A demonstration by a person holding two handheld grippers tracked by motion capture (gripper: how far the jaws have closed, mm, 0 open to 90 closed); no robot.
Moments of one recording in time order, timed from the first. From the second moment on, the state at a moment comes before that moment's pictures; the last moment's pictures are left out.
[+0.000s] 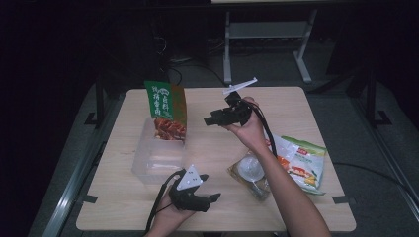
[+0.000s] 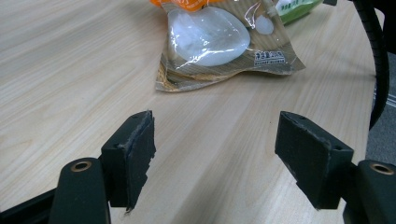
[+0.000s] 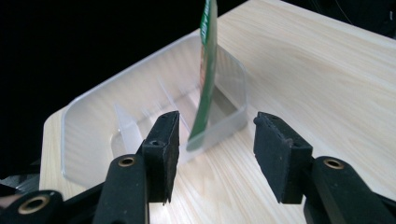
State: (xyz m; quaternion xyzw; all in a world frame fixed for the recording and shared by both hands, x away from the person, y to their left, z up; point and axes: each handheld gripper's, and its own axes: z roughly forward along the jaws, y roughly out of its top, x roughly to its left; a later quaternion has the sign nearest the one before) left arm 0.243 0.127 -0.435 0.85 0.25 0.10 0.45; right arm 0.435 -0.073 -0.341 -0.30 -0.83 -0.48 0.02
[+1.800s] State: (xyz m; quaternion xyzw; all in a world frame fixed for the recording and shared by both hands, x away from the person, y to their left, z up) left arm 0.285 0.059 -0.445 0.87 0.24 0.08 0.42; right arm 0.351 -0.235 -0.382 -0.40 -0.80 -0.45 0.02
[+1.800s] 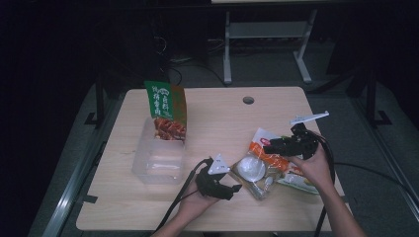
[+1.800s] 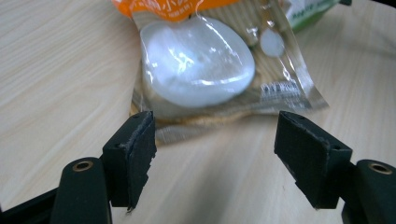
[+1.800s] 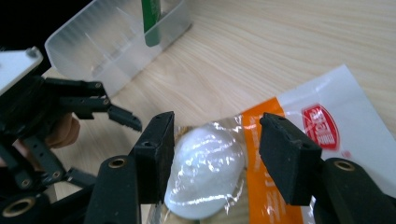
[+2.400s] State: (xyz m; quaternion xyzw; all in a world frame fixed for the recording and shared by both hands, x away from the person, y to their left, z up) left arm 0.306 0.031 -0.452 0.88 0.25 0.08 0.40; right arm 0.322 -0.272 -0.403 -0.44 -0.79 -0.43 0.02
